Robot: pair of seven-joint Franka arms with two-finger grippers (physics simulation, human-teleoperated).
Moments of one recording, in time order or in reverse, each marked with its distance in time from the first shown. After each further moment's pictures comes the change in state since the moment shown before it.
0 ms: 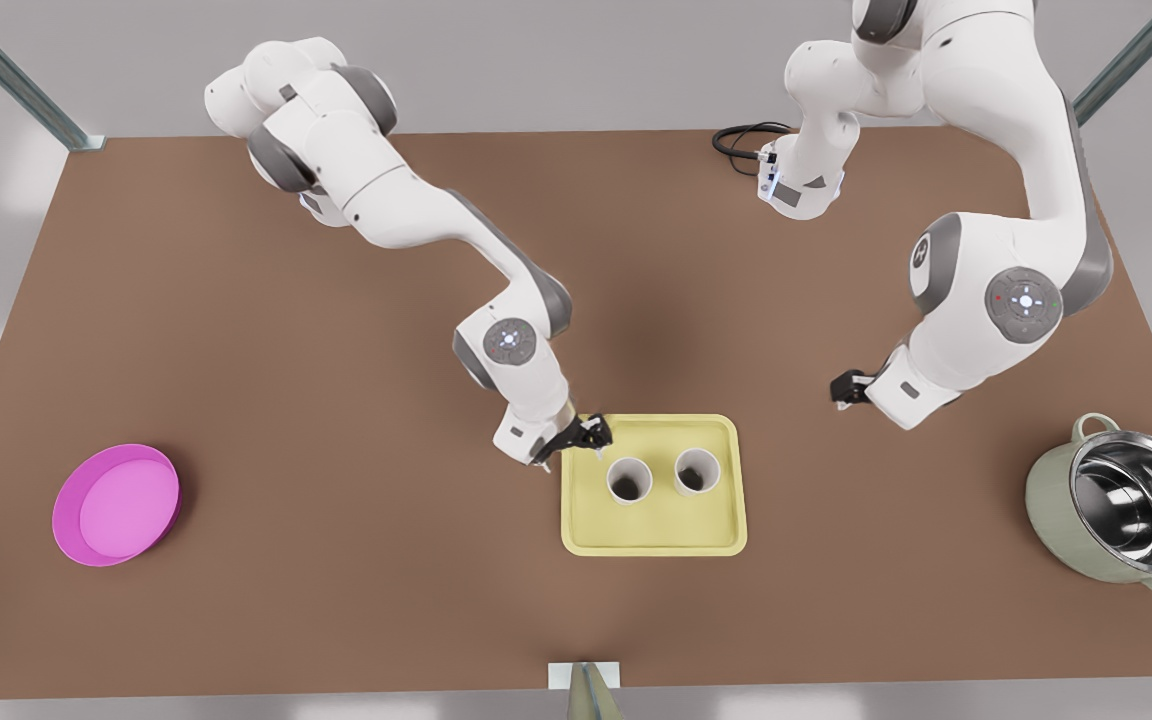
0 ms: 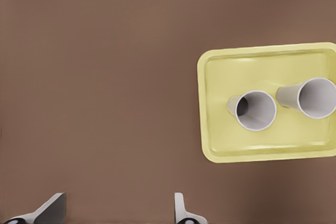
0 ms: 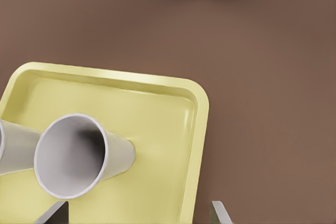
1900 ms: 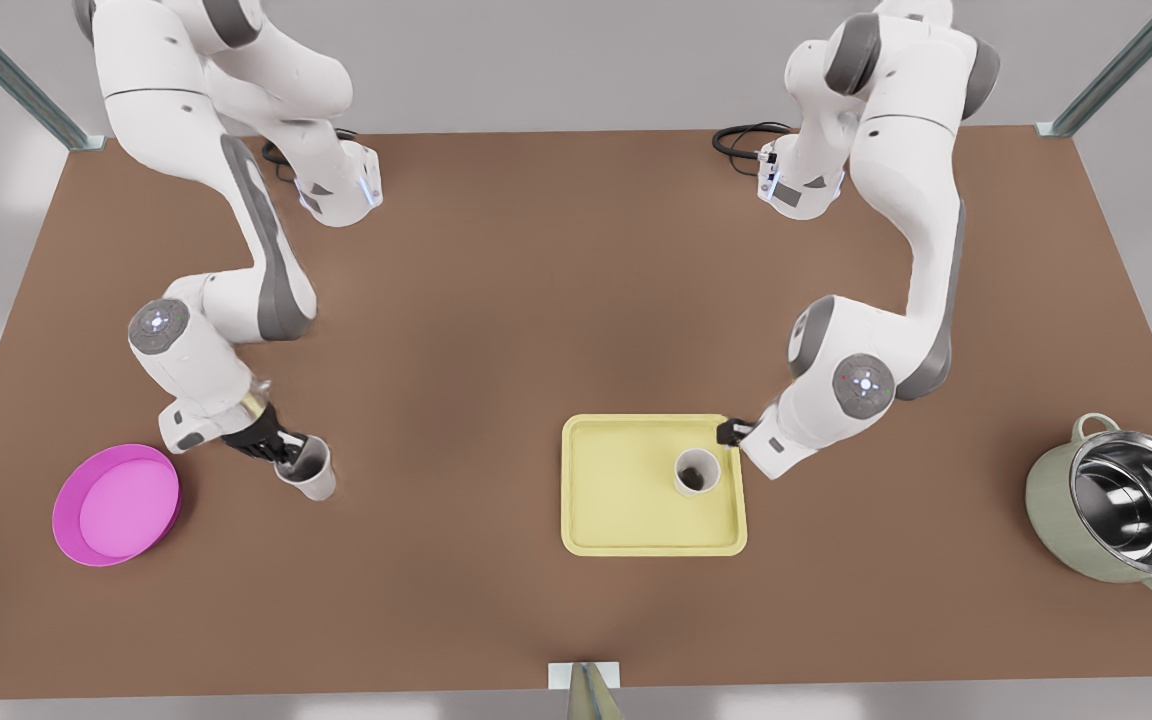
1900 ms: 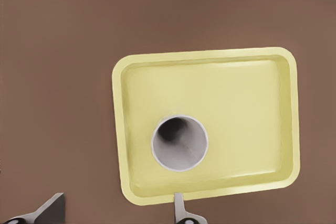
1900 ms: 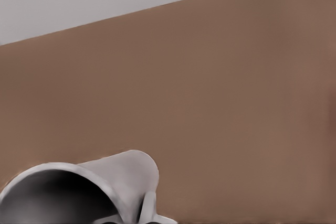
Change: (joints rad) left arm -0.023 0.298 -0.144 0.112 -0.083 0.225 -0.131; right arm -0.637 -0.602 0.008 -0.727 0.108 -0.011 -0.276
